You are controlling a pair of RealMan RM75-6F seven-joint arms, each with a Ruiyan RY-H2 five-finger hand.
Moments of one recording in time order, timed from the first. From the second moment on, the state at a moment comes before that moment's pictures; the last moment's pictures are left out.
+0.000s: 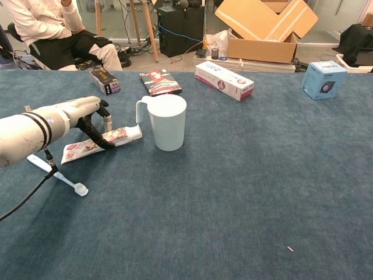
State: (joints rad) left arm -0.86 -1.74 -0.29 -1.29 0.50 1.00 0.58; right arm 0.10 -1.04 0.06 -1.62 -1.51 1.44 0.11
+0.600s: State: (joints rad) left arm -0.77 -1.60 -0.29 -1.48 0.61 1.13 0.53; right arm 0.11 -1.05 0.05 -1.62 -1.51 1.43 0.09
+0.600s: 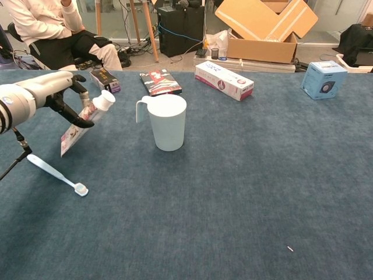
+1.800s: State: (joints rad) left arm -0.71 -1.41 -0.37 -1.75 0.71 1.25 0.46; right arm 0.11 -1.06 0.05 -1.63 -1.51 1.42 0.08
